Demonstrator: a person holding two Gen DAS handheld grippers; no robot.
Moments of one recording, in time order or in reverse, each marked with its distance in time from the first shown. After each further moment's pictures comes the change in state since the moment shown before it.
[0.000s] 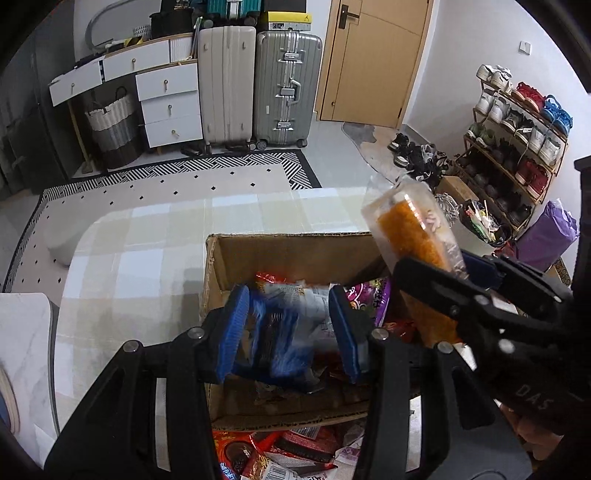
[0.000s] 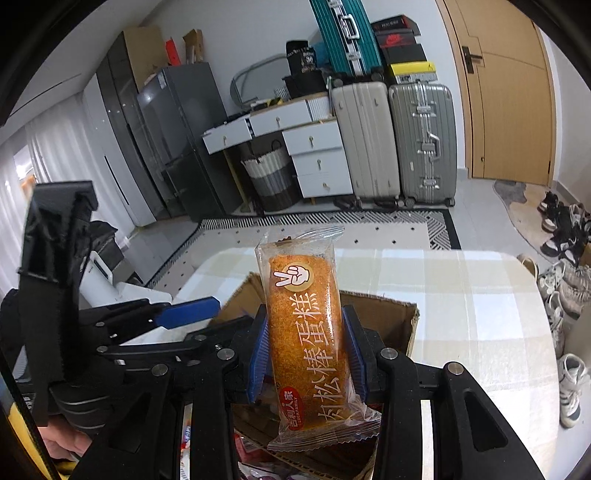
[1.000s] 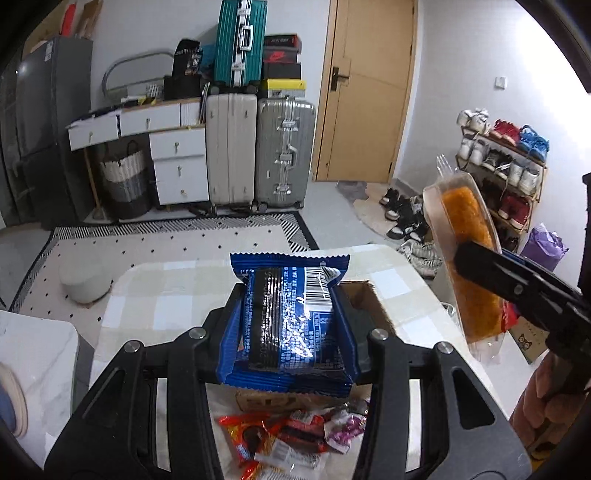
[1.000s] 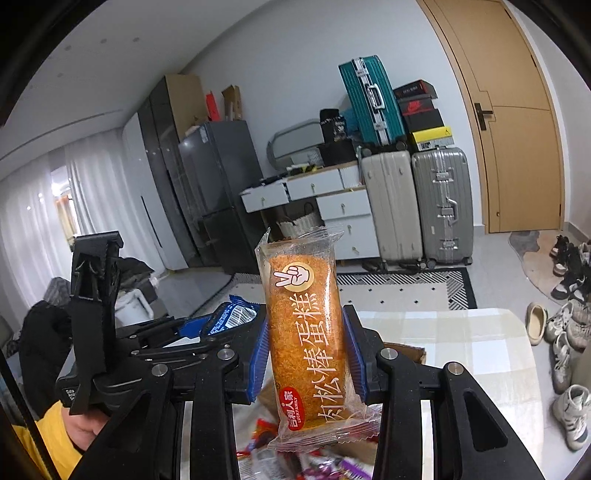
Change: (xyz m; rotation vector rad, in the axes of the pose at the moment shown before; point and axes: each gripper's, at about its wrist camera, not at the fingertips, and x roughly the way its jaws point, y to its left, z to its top) left arm -0.222 -0.005 -0.058 0.016 -0.247 -0.004; right arm -0.150 0.047 0.002 -0.044 -0.246 0.102
